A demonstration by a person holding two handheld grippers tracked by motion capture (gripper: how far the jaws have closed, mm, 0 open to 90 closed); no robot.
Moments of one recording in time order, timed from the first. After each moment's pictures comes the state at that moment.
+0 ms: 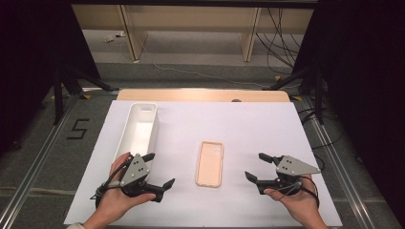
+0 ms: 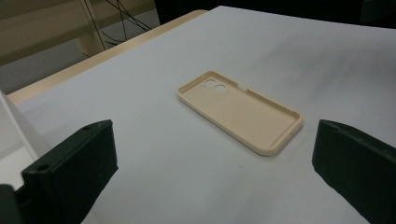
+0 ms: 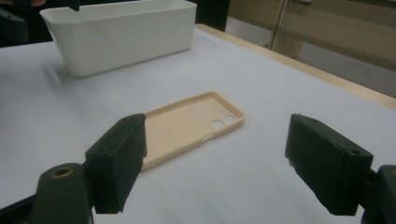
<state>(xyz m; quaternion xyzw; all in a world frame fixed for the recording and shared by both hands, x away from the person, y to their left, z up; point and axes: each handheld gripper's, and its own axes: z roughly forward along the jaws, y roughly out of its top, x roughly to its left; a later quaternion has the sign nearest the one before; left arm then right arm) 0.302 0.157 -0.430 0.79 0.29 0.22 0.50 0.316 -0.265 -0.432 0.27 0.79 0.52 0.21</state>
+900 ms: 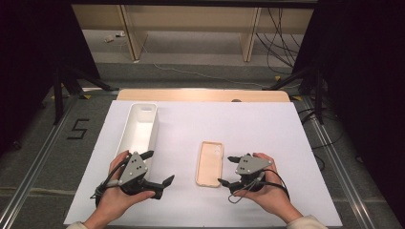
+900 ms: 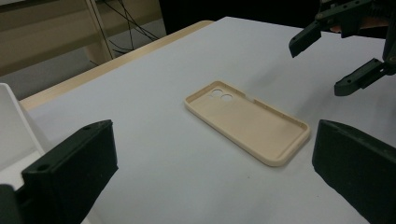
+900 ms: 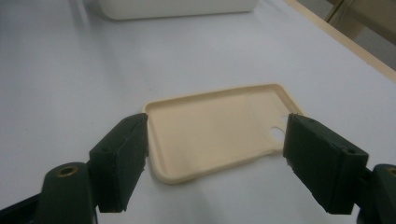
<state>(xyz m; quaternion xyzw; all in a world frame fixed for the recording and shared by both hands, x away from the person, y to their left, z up) 0.305 0.160 -0.428 0.77 0.29 0.23 0.51 0.338 -0.186 -0.445 0.16 0.87 0.42 0.18</state>
